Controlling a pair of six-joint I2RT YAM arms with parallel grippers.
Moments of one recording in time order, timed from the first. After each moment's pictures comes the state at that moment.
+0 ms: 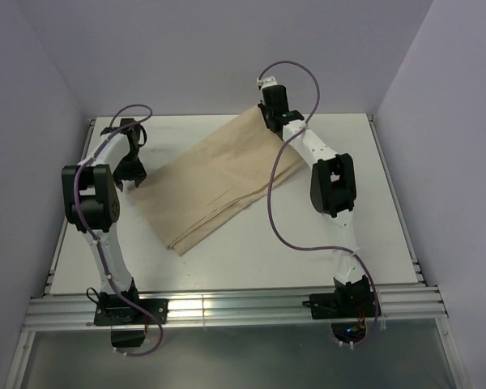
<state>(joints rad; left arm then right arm) 0.01 2.07 1.64 -0.95 -0.40 -0.46 0.35 2.37 2.15 -0.38 0.31 -0.13</state>
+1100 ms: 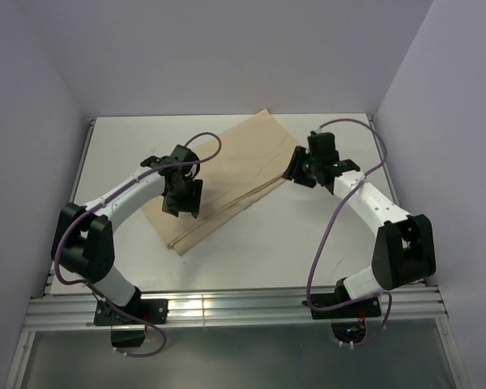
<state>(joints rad) -0.47 1.61 1.22 -0.90 -0.01 -0.37 0.26 1.46 1.12 -0.42 -0.06 0.56</state>
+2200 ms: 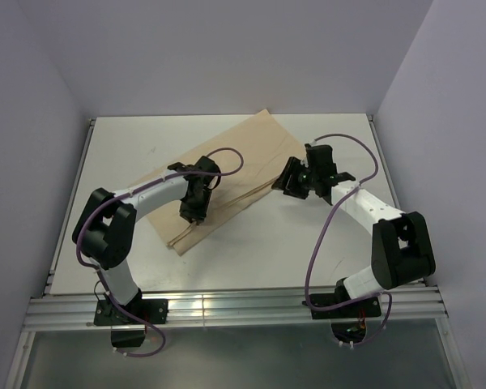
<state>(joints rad) -0.60 1.76 1.23 -0.85 -0.14 -0.36 0.26 1.46 0.91 -0.24 -0.28 0.66</state>
